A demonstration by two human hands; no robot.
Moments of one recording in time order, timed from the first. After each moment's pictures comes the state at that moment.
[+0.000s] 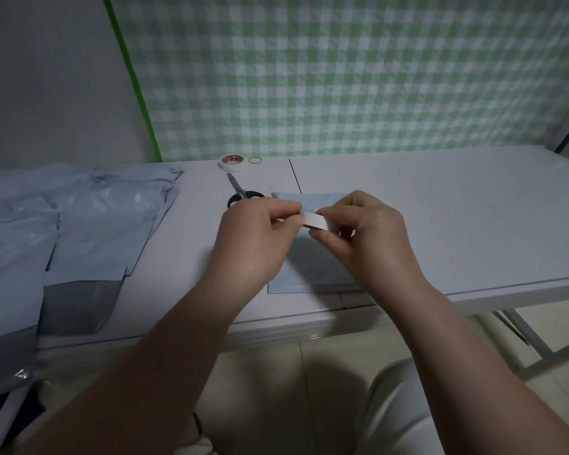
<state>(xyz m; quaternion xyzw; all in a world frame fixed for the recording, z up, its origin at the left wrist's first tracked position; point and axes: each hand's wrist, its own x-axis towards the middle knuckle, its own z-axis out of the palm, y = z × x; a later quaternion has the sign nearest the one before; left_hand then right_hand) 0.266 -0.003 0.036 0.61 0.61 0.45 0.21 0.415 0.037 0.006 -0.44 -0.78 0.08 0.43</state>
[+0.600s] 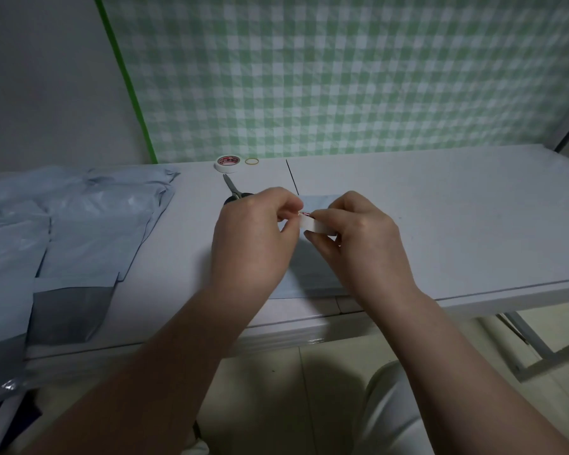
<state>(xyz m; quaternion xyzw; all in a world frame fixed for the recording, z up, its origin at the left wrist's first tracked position) 0.273 0.007 0.030 0.63 0.62 0.47 0.05 0.407 0.038 0.004 -0.43 -0.79 -0.03 0.43</state>
